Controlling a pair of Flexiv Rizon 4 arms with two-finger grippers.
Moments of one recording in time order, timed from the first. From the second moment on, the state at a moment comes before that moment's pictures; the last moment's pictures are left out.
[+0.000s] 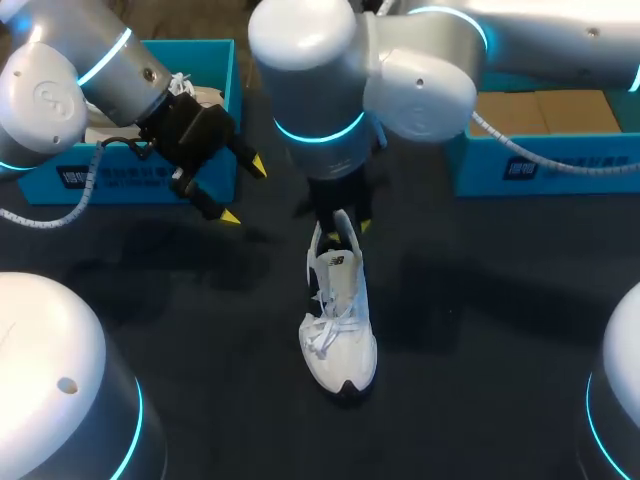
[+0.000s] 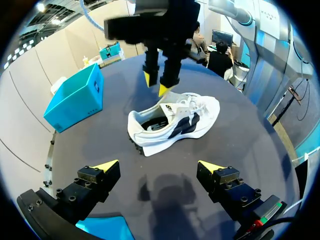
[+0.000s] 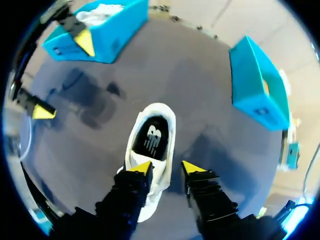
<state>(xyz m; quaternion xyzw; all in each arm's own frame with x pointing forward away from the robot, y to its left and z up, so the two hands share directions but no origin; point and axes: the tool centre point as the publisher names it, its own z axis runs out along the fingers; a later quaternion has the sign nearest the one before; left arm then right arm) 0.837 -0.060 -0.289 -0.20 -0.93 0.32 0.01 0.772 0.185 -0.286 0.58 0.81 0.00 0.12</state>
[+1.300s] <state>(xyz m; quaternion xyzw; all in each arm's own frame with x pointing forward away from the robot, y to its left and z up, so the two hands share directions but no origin) 0.837 -0.060 -0.289 -0.20 -0.93 0.32 0.01 0.813 0.186 -0.265 0.24 0.95 0.01 0.20</state>
